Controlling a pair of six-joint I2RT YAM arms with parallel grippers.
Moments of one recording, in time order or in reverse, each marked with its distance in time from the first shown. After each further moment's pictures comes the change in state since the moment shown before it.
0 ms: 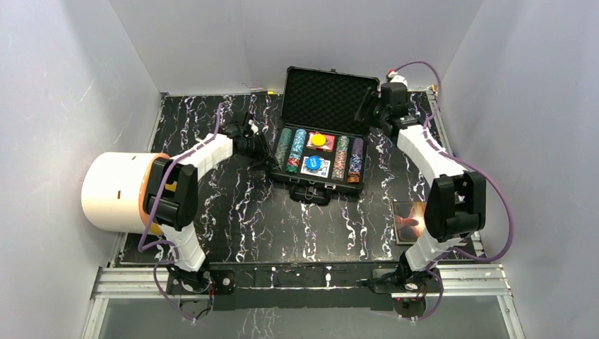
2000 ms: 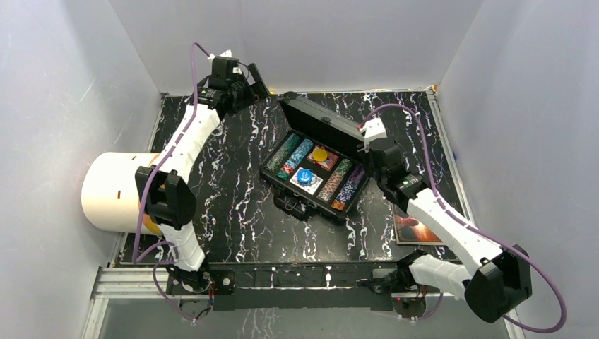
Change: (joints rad) left arm 0.035 0.013 0.556 -0.101 -0.332 0.086; right arm 0.263 -0.554 -0.493 -0.049 0.390 -0.510
